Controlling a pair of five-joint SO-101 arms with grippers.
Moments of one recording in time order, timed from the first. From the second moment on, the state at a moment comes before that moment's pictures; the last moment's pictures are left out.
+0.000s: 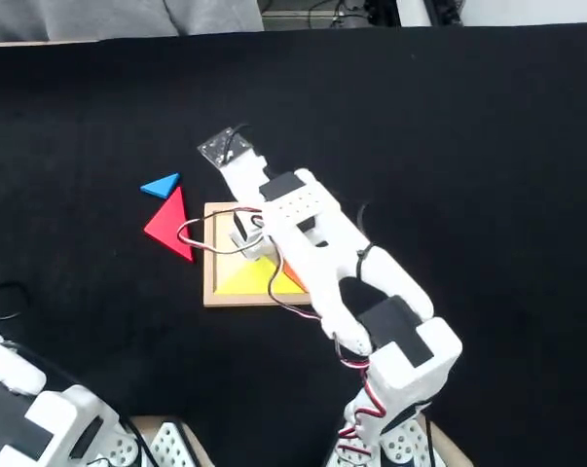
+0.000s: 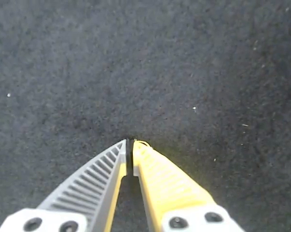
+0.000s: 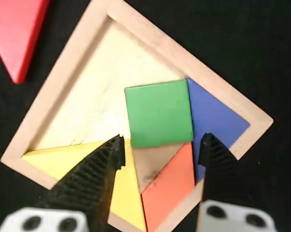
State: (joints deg) left arm -67.8 -9.8 51.6 49.8 -6.3; right arm -30.0 11.8 15.9 58.5 8.0
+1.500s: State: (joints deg) left arm -9.0 32.0 -24.2 77.8 -59.5; right arm -18.0 5.1 22.8 49.1 7.9
